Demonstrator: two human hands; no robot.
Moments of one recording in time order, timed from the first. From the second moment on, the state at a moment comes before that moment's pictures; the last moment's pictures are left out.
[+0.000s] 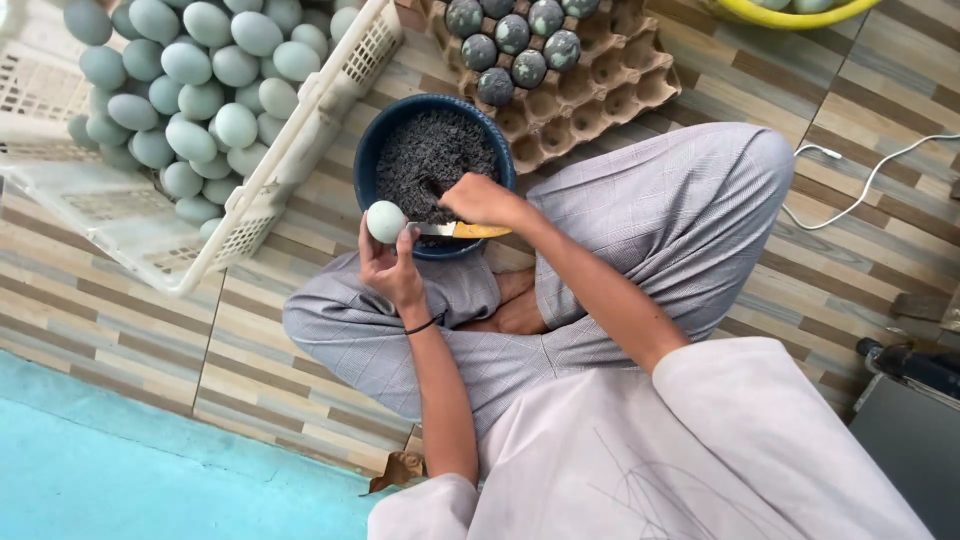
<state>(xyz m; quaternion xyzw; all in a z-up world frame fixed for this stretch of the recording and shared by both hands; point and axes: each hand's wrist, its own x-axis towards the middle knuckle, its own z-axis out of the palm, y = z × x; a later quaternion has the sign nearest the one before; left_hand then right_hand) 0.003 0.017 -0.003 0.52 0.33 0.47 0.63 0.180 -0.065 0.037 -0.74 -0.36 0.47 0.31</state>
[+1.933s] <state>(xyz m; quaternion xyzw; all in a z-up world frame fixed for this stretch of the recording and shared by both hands) -0.005 0.026 -0.012 0.50 0.33 0.47 0.65 0.168 -0.087 0.016 0.08 0.06 0.63 0.77</state>
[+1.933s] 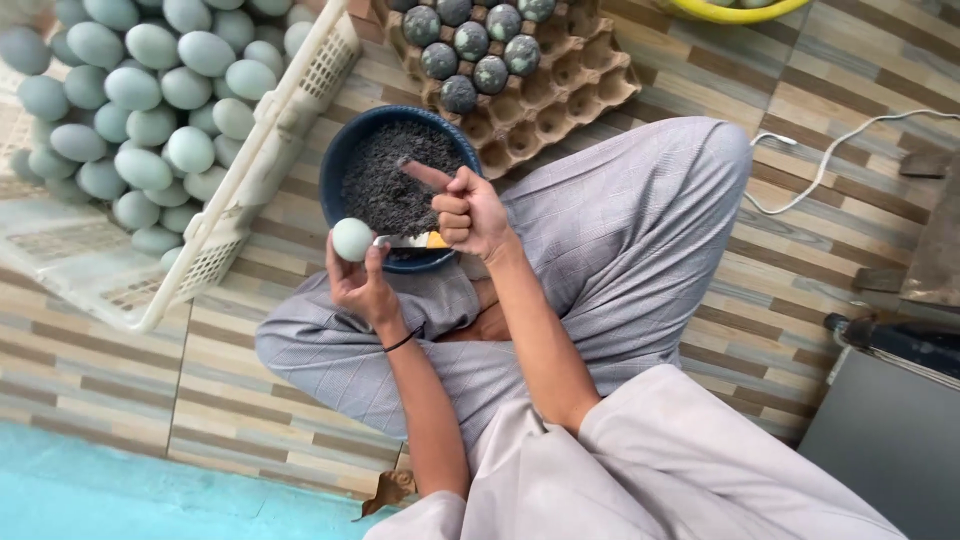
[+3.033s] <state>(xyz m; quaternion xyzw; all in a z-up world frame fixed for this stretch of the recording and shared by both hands) -0.010 0.030 -0.035 0.55 0.33 0.51 0.57 0.200 -0.116 0.105 -0.16 0.08 0.61 0.77</state>
